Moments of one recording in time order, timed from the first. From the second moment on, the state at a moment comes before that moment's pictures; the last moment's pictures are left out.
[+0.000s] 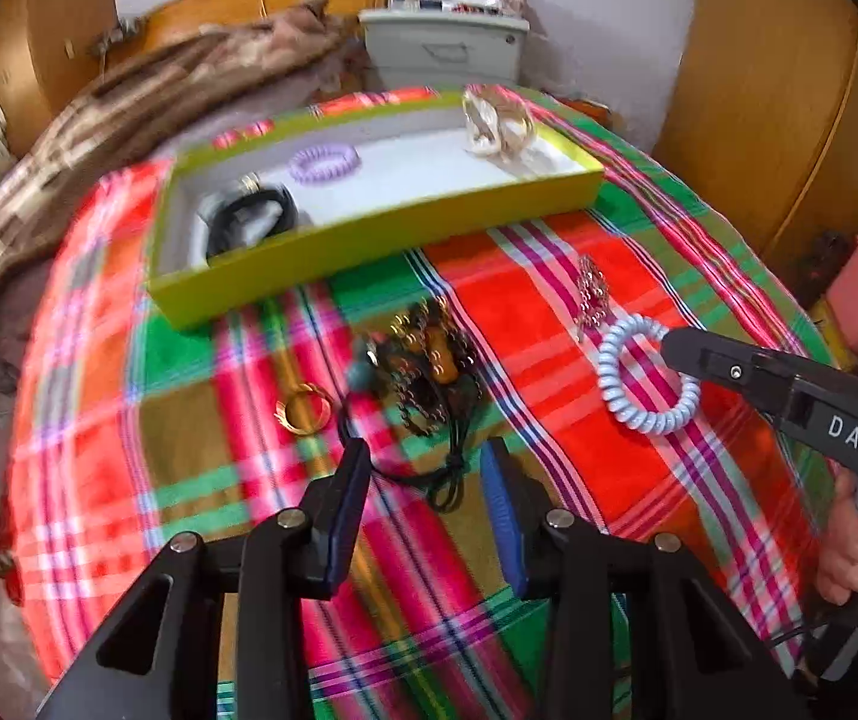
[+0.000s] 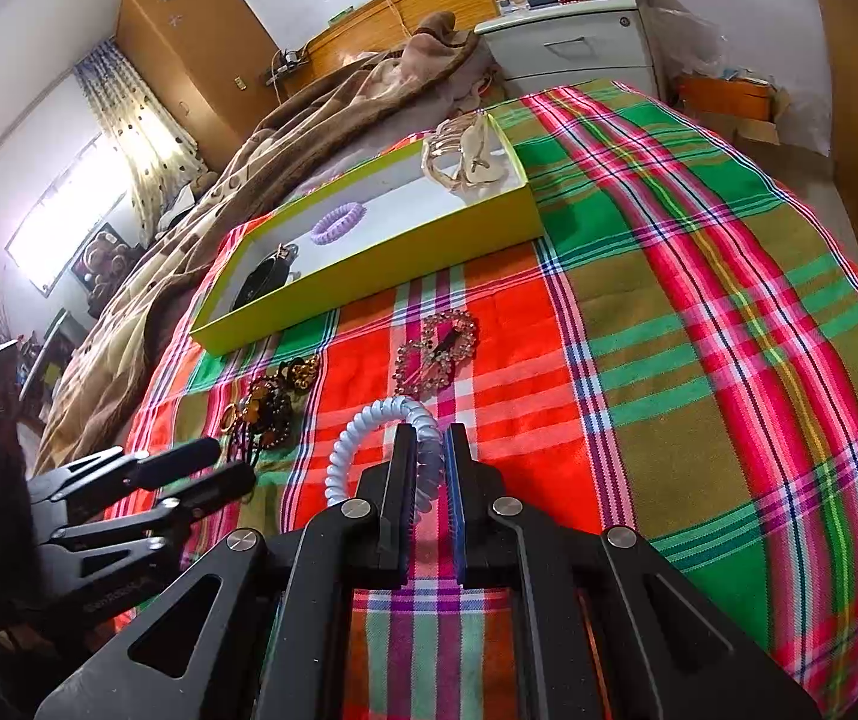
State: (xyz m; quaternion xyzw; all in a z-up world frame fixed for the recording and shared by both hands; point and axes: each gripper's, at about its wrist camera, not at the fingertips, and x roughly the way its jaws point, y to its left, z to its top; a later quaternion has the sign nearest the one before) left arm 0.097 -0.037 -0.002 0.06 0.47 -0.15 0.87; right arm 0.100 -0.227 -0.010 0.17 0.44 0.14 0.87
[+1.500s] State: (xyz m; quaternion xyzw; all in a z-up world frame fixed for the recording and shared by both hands) left arm 0.112 0.016 0.043 -0.03 0.42 -0.15 0.89; right arm 0.112 -0.211 0.021 0.15 0.40 0.14 0.89
